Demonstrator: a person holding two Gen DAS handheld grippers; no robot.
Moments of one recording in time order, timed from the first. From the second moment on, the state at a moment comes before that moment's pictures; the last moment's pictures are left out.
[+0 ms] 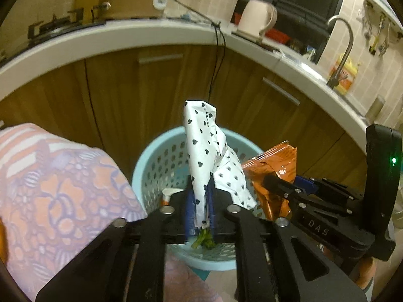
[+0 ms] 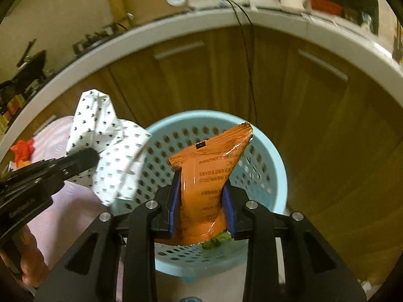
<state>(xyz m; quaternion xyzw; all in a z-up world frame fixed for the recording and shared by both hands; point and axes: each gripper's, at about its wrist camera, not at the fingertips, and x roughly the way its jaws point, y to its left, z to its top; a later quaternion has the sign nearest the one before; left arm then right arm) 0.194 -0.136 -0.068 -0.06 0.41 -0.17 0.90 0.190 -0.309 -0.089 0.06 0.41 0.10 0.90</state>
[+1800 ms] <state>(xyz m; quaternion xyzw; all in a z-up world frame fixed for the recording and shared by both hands) -0.050 0.268 -0.005 -0.24 0.25 0.19 0.92 0.102 0.037 -0.024 -0.06 0.30 0.31 0.90</state>
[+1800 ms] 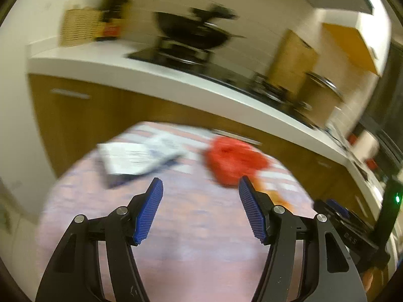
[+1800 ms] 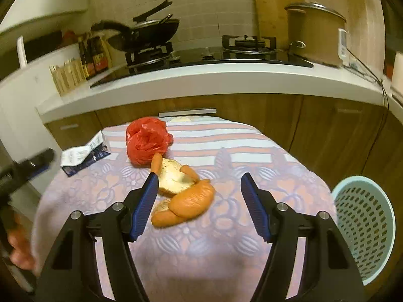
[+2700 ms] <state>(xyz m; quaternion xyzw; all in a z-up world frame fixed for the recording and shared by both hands) -0.015 0.289 -0.057 -0.25 0.33 0.04 0.91 0.117 0.038 -0.061 -0.03 0.32 0.29 0.90</state>
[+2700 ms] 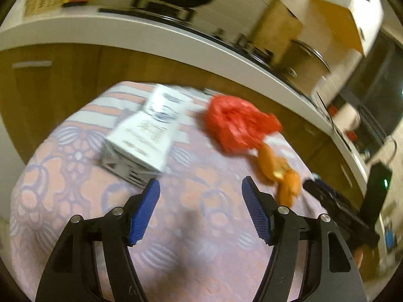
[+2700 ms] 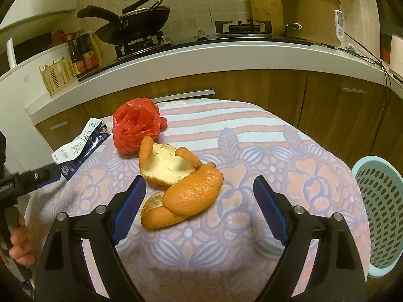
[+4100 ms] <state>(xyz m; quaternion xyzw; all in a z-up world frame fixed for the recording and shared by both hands) 0.050 0.306 -0.078 -0.09 0.40 0.16 0.90 0.191 0.206 -0.048 -0.11 0.41 0.38 0.82</state>
